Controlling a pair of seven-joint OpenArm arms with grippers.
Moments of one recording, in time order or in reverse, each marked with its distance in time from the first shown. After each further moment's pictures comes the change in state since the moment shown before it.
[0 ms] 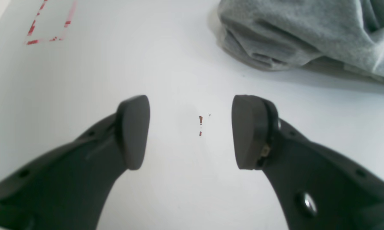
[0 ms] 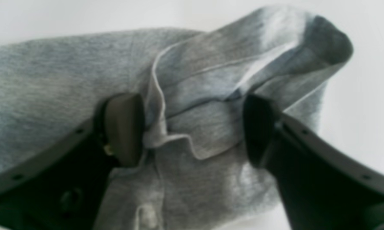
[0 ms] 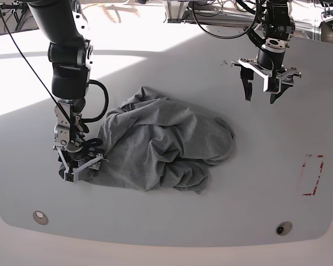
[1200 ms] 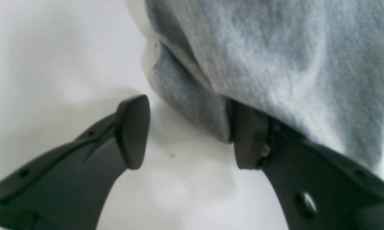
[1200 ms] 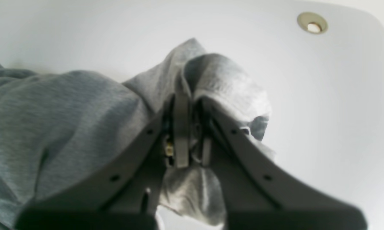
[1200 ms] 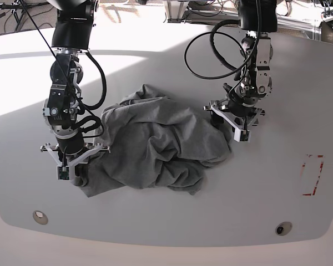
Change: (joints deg) left arm -28.0 3.1 8.3 -28.2 -11.7 0.3 15.1; right arm -20.9 -1.2 -0.1 56.0 0.0 0.5 -19.8
